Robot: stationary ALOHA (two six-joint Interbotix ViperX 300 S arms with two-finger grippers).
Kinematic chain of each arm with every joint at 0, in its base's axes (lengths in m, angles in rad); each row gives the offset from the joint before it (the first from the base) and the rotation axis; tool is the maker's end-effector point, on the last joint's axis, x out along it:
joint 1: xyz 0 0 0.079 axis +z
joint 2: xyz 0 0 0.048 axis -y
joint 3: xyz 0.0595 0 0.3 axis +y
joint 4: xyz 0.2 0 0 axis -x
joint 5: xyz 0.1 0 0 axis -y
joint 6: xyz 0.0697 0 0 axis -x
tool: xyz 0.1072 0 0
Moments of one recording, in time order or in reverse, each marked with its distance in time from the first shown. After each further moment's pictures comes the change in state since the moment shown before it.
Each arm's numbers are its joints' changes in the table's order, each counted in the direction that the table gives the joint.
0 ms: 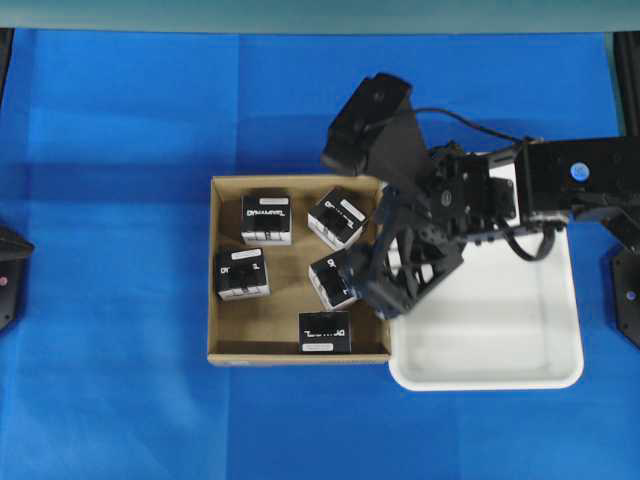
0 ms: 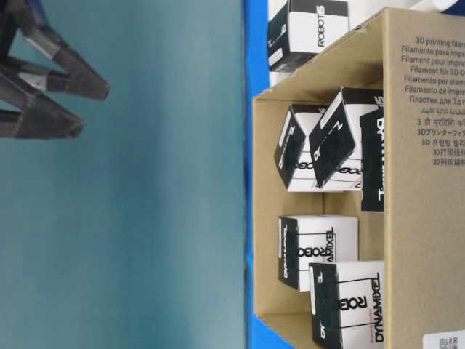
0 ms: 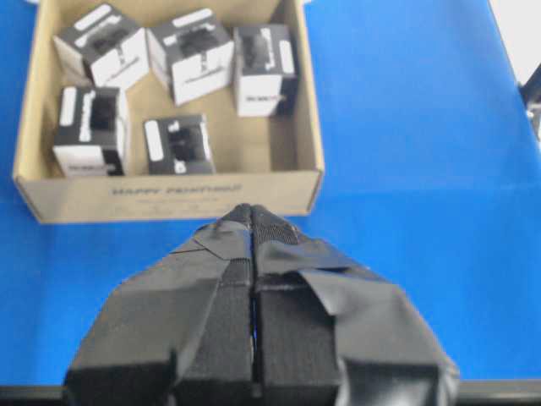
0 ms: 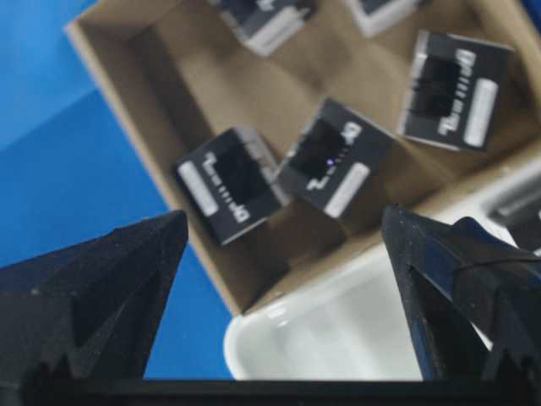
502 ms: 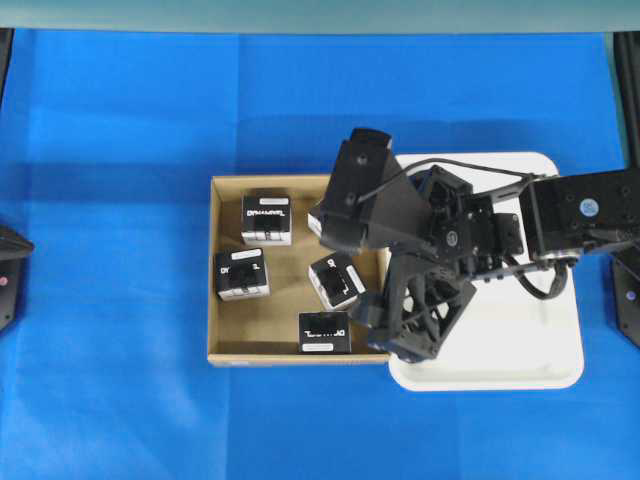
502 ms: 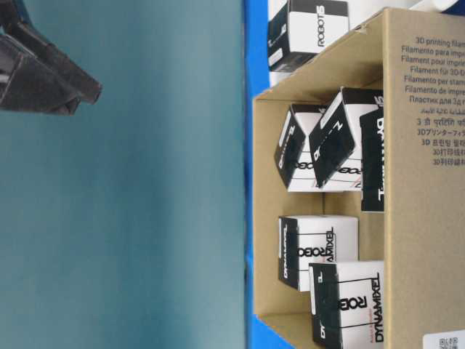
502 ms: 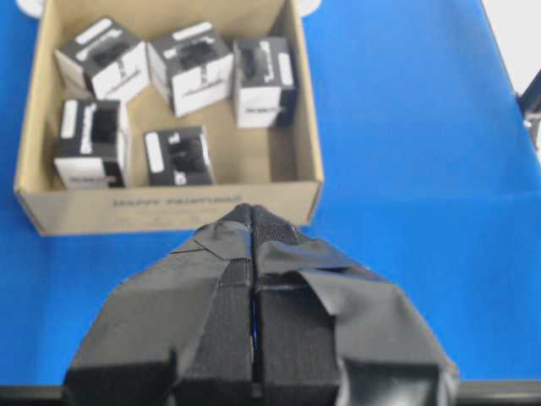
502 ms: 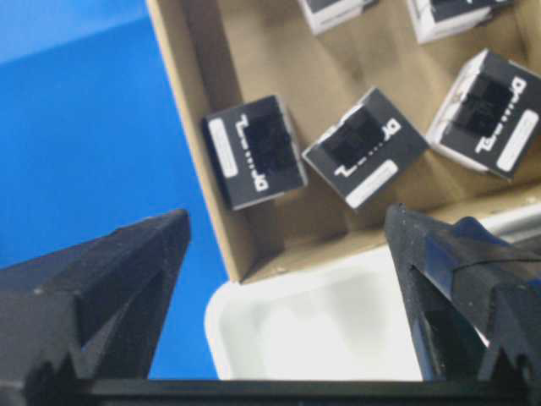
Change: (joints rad) left arm 0.000 0.006 -0.002 -0.002 0.020 -0.006; right arm 0.069 0.002 -0.005 -0.003 -0.011 0.192
